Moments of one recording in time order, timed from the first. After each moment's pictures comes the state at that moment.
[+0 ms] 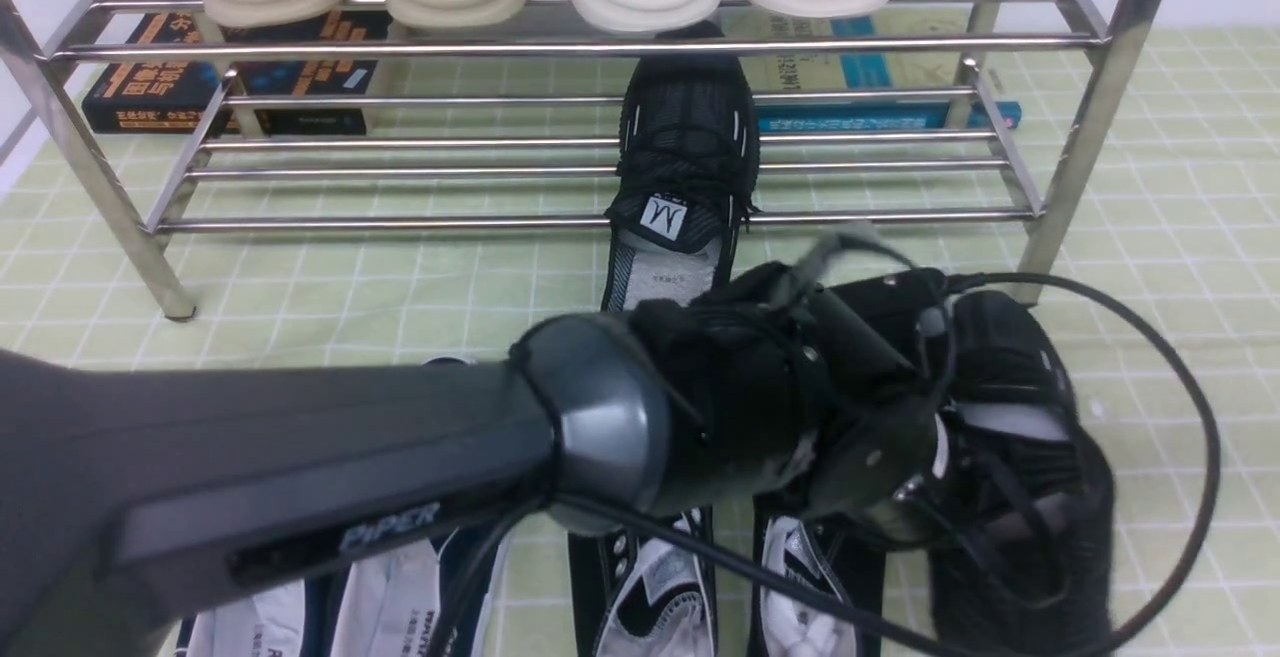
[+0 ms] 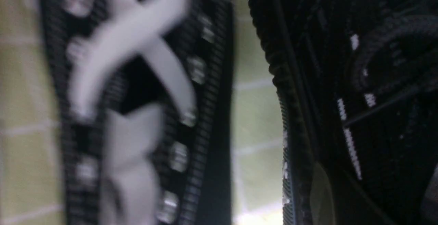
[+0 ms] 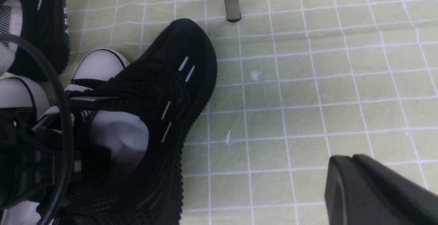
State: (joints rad) right arm 0.00 0.59 -0.80 0.10 0.95 0.09; left arm -1.05 1.87 -1.36 0.12 0.46 -1.00
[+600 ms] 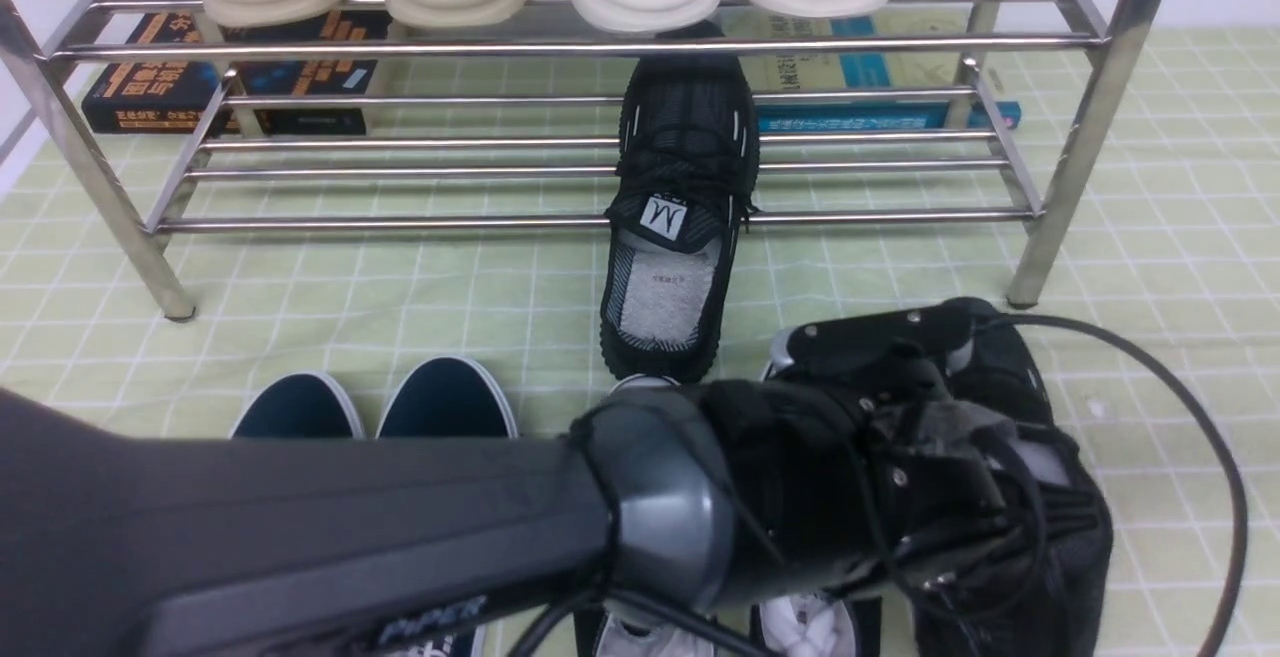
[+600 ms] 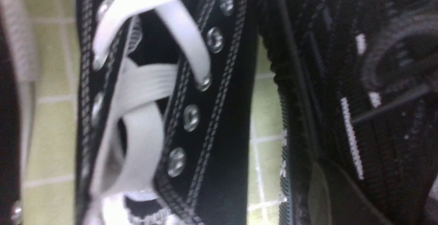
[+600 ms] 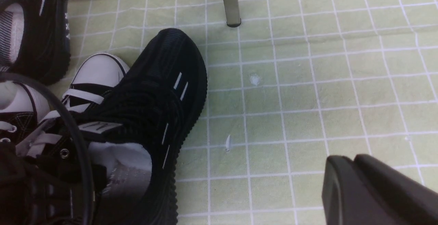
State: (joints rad) right arm 0.00 0.59 -0.80 0.10 0.94 0.09; left arm -1.14 1.88 -1.36 0.37 0.54 -1.28
